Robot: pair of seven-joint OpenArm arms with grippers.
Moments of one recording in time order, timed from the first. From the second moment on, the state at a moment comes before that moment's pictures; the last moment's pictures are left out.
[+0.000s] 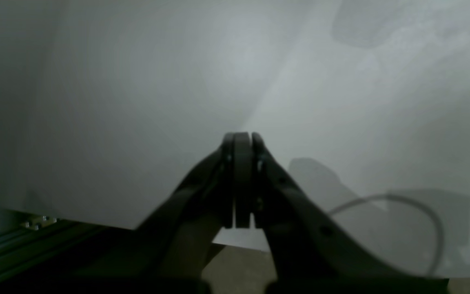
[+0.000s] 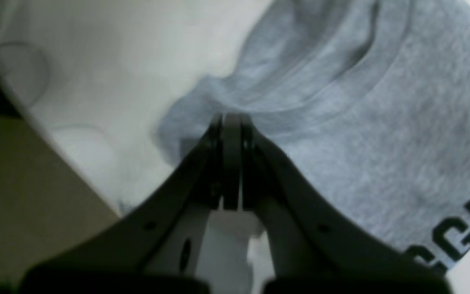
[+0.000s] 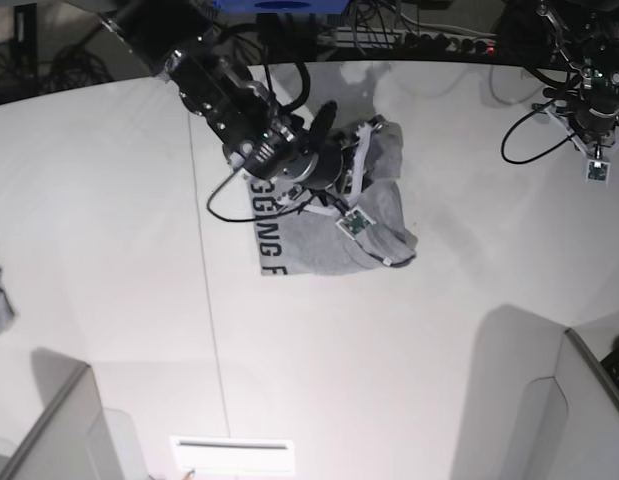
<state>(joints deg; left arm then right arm) 20.1 -9.9 -46.2 110.1 -2.4 -37.3 57.3 4.4 3.6 -41.0 100.8 17.5 0.5 -63.9</state>
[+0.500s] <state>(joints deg) 17.9 -9.5 -45.8 110.0 -2.7 -37.3 57.3 7.5 3.4 -51.7 99.7 18.1 0.5 -64.2</state>
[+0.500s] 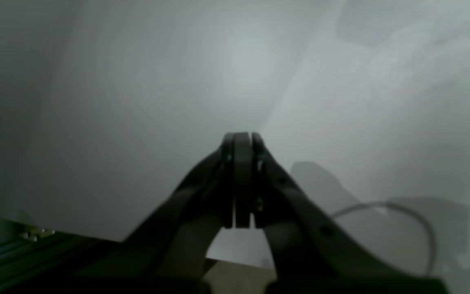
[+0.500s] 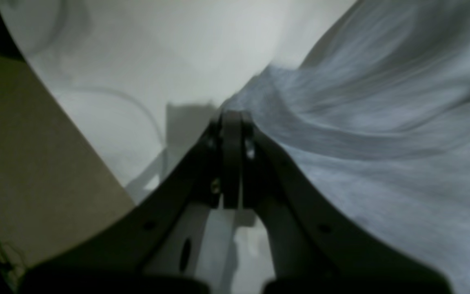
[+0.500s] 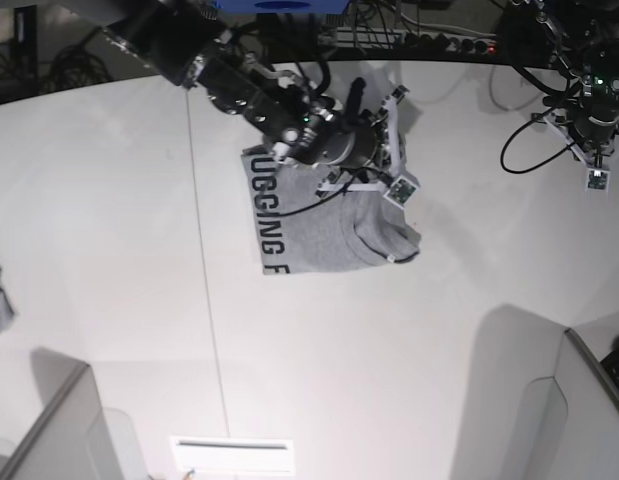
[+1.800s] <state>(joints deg) 16.7 -5.8 -29.8 97.4 -51.2 -36.3 58.0 -15.2 13.1 -14.3 112.6 17.7 0.5 -49.2</state>
